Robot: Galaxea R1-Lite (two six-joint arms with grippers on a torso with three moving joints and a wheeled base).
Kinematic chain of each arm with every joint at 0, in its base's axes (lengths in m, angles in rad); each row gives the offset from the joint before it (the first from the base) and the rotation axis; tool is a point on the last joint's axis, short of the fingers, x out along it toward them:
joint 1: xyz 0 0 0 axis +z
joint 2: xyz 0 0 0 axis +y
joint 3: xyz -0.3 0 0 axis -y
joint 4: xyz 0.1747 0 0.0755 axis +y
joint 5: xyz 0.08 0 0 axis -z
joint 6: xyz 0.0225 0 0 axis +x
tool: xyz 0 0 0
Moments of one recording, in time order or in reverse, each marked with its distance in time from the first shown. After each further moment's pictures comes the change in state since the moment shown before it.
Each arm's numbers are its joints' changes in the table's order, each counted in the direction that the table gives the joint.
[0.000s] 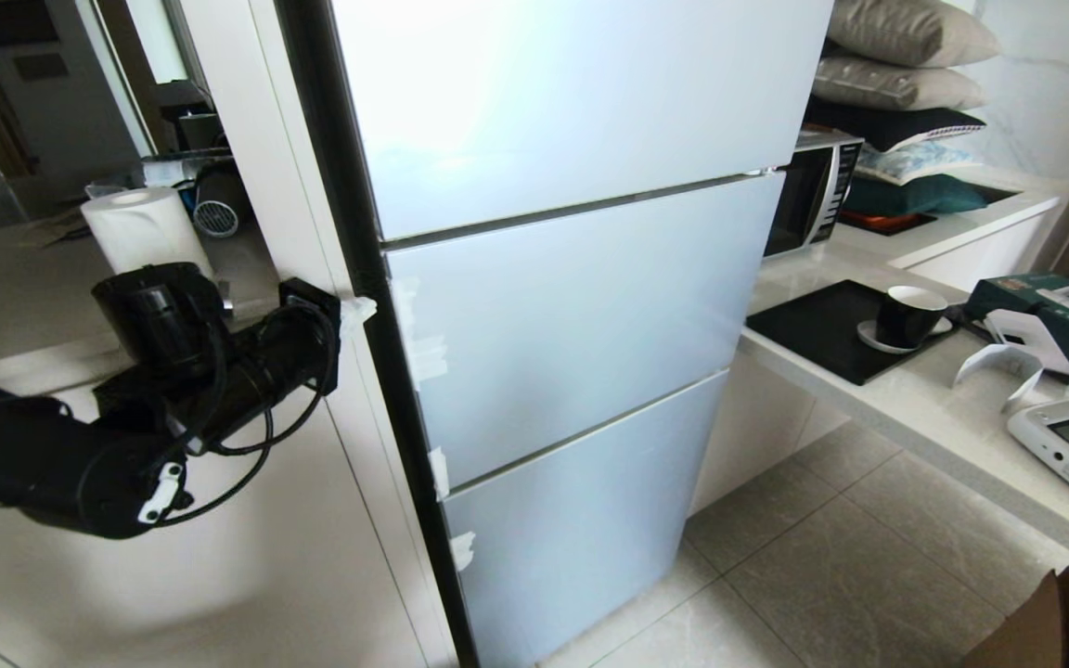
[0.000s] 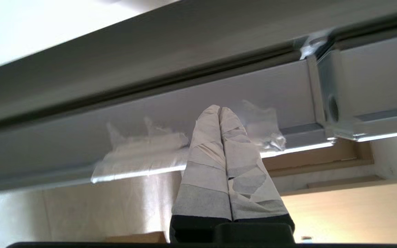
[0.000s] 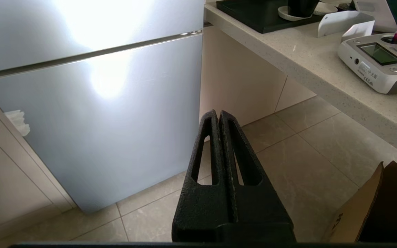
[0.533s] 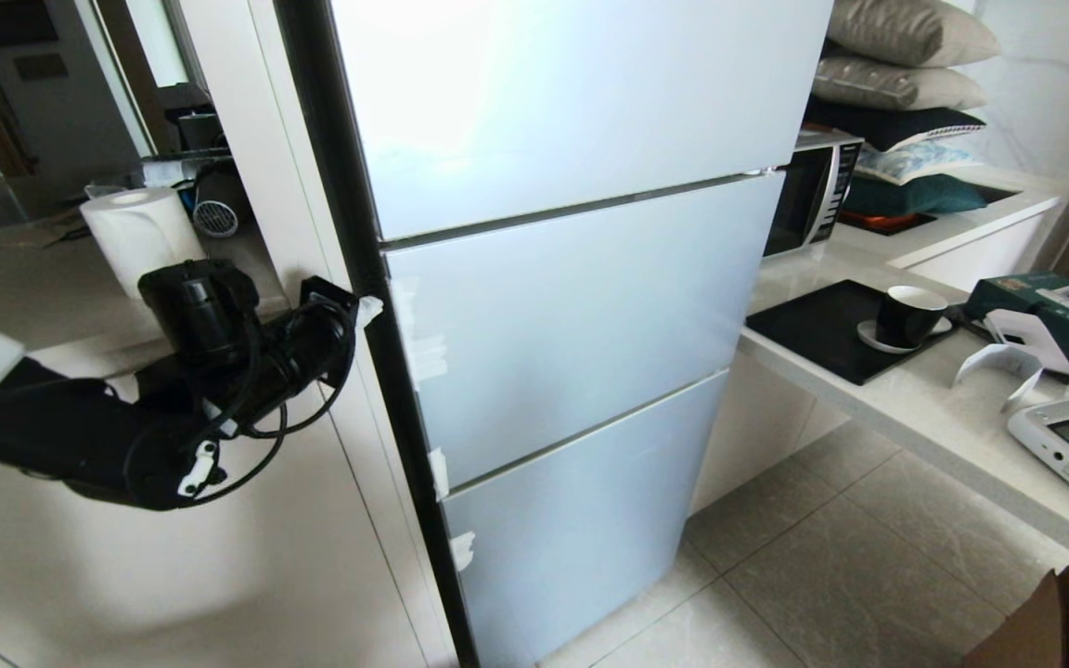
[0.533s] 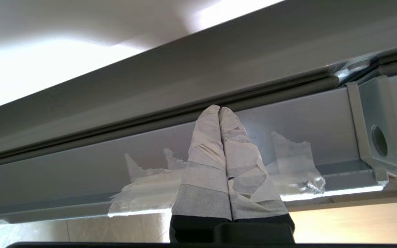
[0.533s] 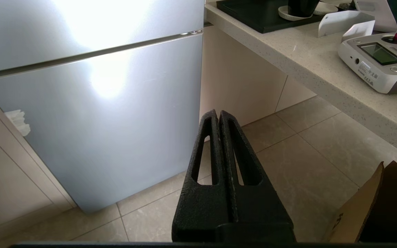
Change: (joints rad) left arm -0.002 0.067 0.097 0.055 -0.068 0.049; right arm 0.000 0.000 0.000 0.000 0.000 0.000
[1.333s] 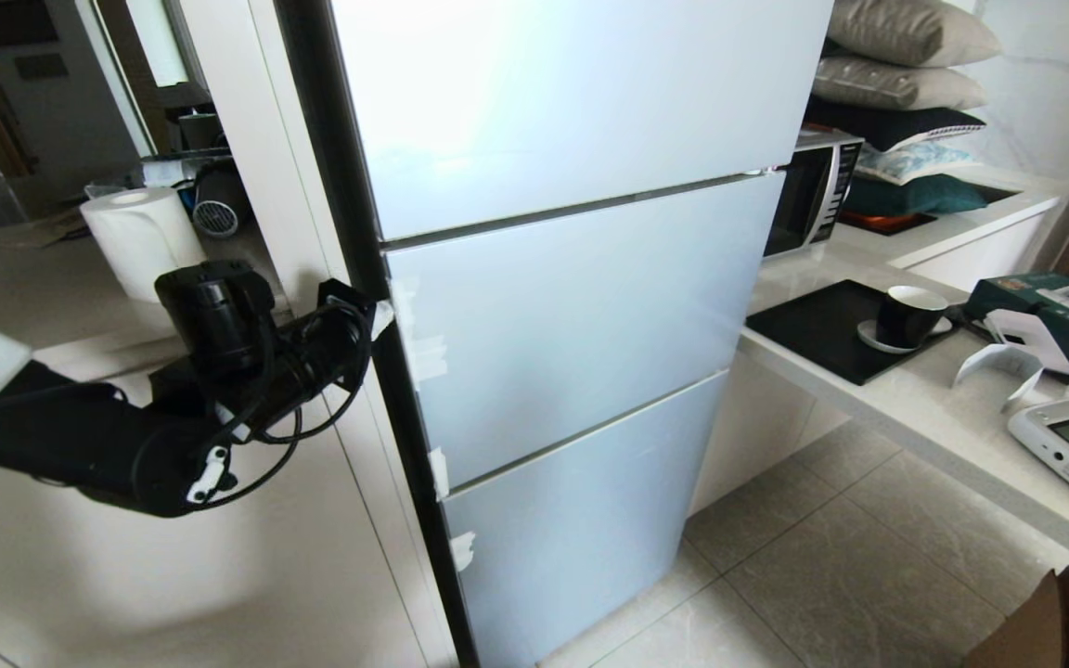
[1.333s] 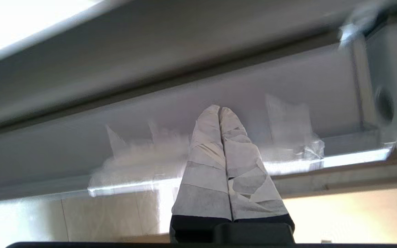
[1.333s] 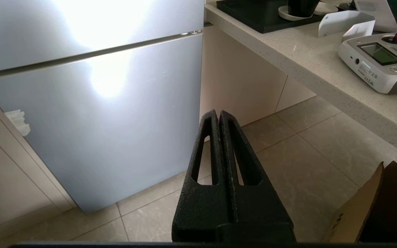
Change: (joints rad) left arm -0.055 -0.013 -0.018 0.003 0.001 -0.006; right arm 0.000 0.000 0.000 0.000 0.000 0.000
